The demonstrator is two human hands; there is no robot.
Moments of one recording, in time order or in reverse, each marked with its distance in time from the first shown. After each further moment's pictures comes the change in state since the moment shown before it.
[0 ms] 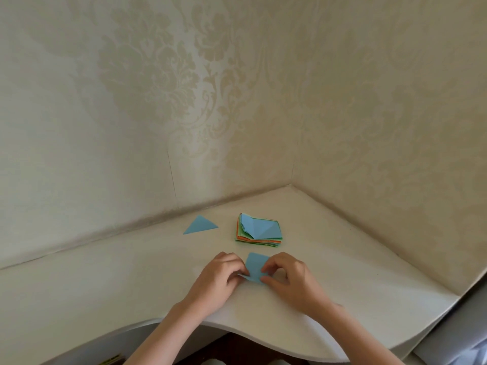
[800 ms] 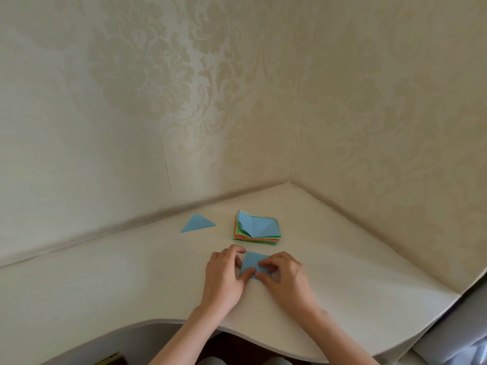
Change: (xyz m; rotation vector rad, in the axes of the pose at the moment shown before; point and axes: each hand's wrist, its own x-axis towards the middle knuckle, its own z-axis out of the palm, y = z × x) left_hand 0.011 0.016 0.030 0.013 0.224 -0.326; right_hand 0.003 -0.003 0.023 0.029 0.202 0.119
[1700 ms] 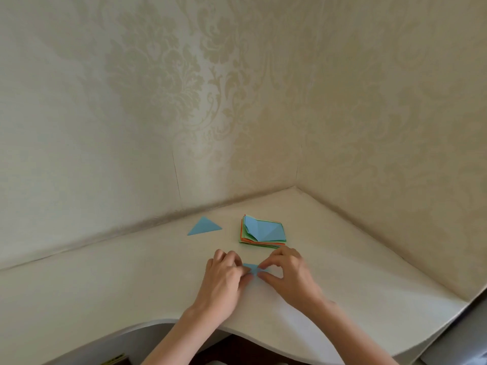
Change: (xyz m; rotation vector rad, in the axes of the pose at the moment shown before) left_hand -0.008 -0.002 -0.028 0.357 -0.060 0.332; right_hand 0.011 -0.018 -0.018 -0.146 -0.156 -0.102
